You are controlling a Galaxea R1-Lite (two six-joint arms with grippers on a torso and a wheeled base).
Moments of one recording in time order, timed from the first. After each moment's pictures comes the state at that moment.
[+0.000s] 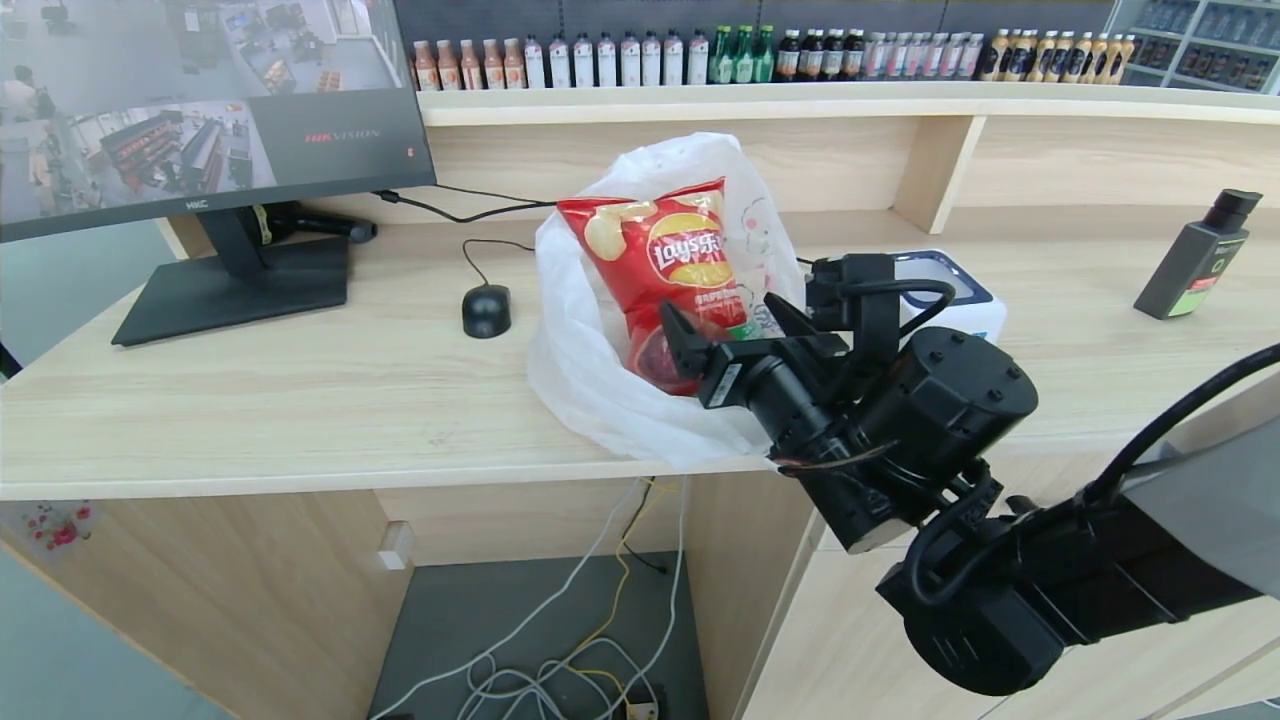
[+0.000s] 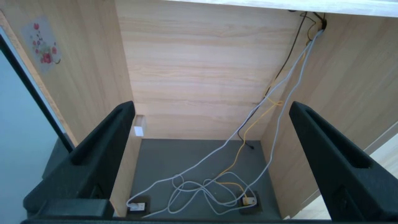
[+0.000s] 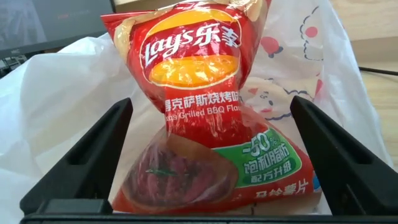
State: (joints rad) left arm 0.00 0.00 0.00 0.00 0.00 0.00; right arm 0.73 2.02 -0.91 -1.45 -0.34 0.01
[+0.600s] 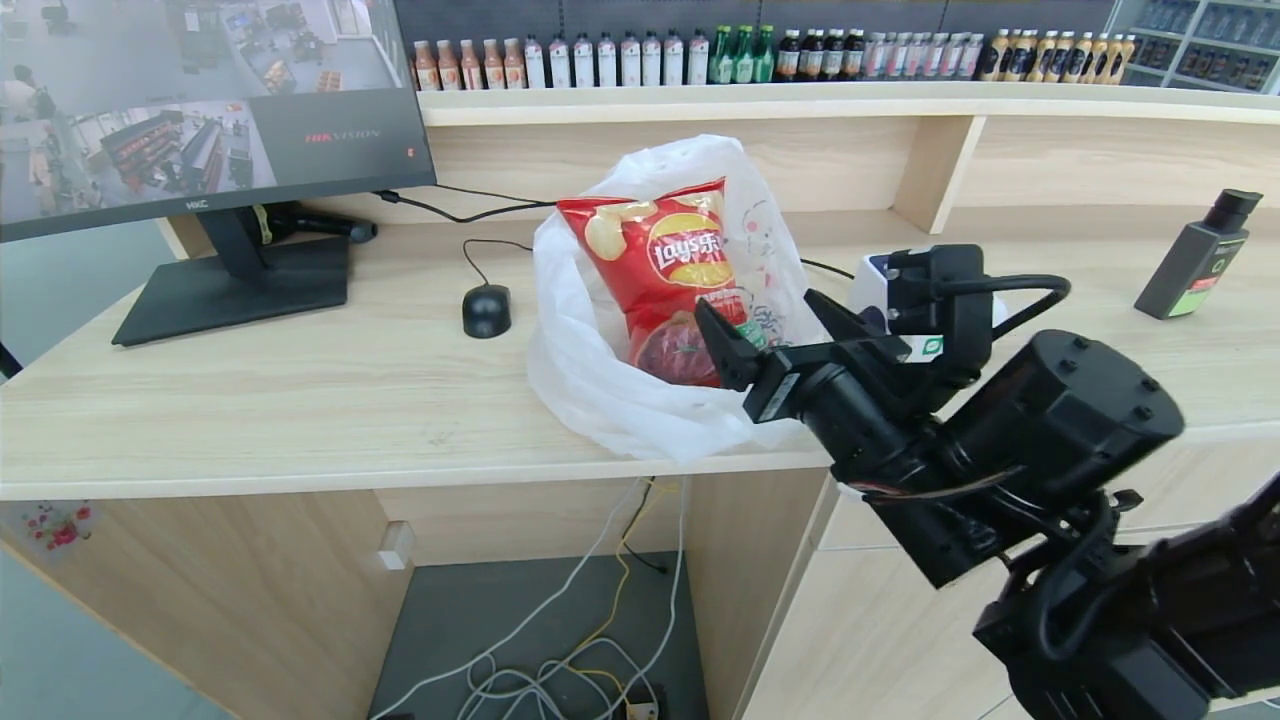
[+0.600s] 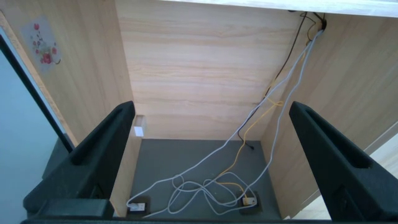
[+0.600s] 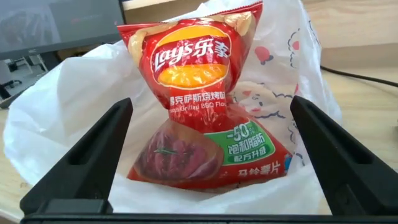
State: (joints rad) left arm 0.00 0.00 0.00 0.00 0.00 0.00; right arm 0.74 1.86 -0.73 -1.48 -0.31 0.00
